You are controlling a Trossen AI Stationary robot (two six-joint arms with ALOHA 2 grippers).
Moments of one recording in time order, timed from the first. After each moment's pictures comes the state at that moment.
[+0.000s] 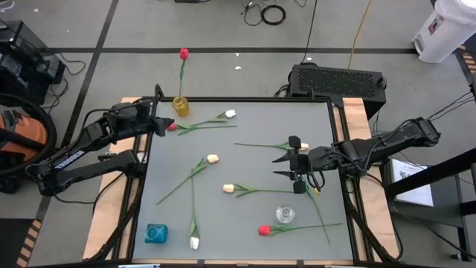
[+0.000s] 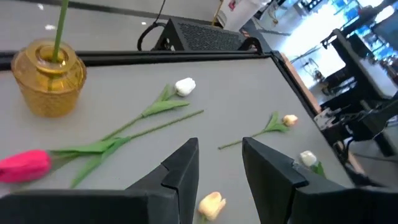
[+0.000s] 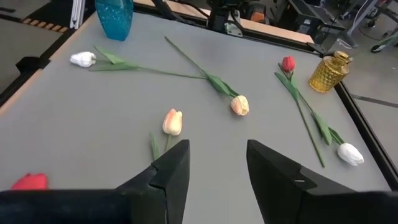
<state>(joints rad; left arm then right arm) 0.58 0.52 0.73 -0.70 0.00 -0.70 0.27 1.03 0.78 -0.22 0.26 -0.05</state>
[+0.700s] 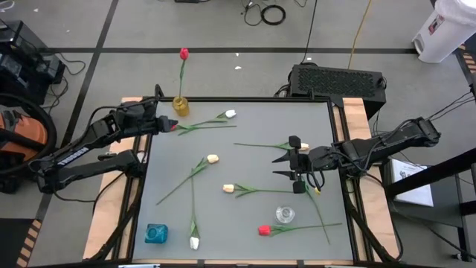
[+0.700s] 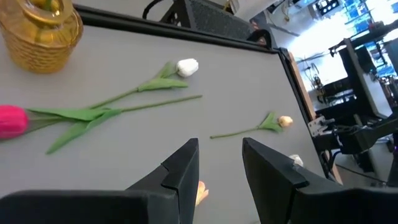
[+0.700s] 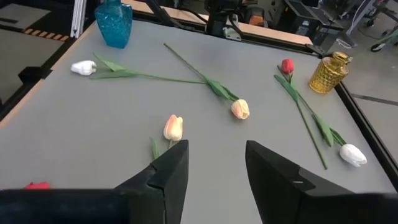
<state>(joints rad) 0.58 0.59 0.73 -0.70 0.04 -0.88 0.27 1.03 0.78 -0.21 0.26 -0.01</state>
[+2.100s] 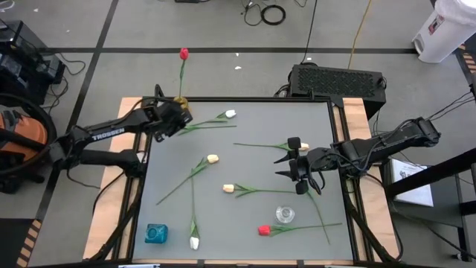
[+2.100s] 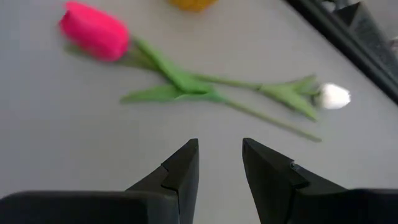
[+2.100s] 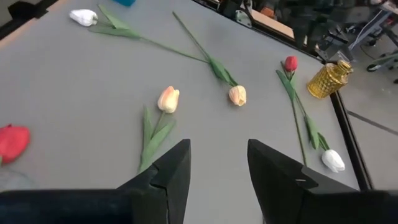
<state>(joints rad) 0.59 1.09 0.73 -0.68 -0.15 -1.41 0.27 1.03 0.78 -0.28 0.26 -0.23</state>
